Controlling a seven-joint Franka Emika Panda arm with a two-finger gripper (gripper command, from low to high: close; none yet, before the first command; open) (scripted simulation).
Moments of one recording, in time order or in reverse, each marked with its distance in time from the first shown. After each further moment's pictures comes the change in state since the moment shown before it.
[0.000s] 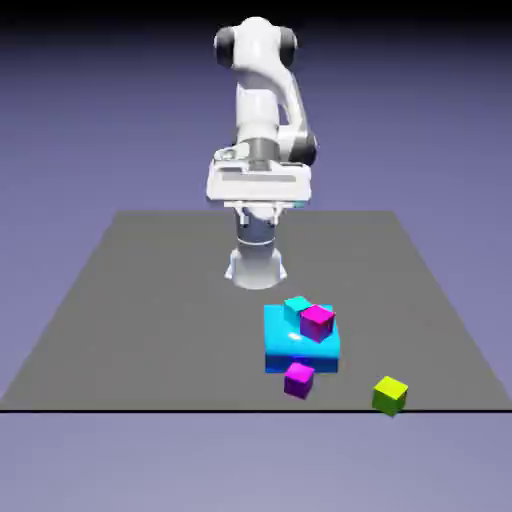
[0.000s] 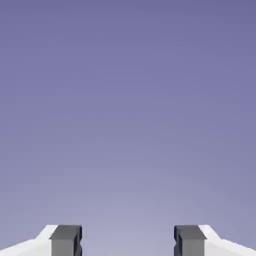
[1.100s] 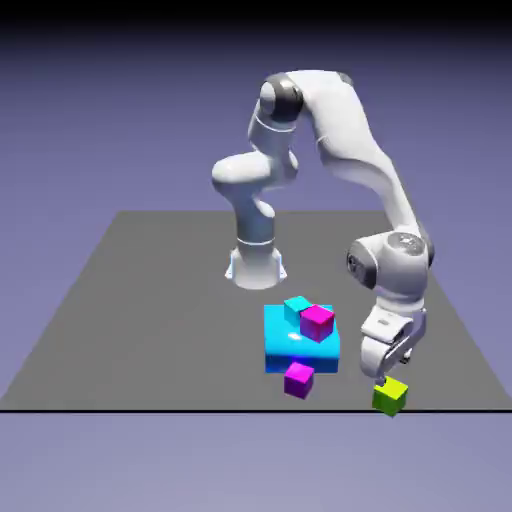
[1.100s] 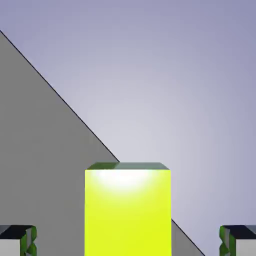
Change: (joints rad) arm 0.513 1.139 -0.061 0.768 0.107 -0.356 -0.373
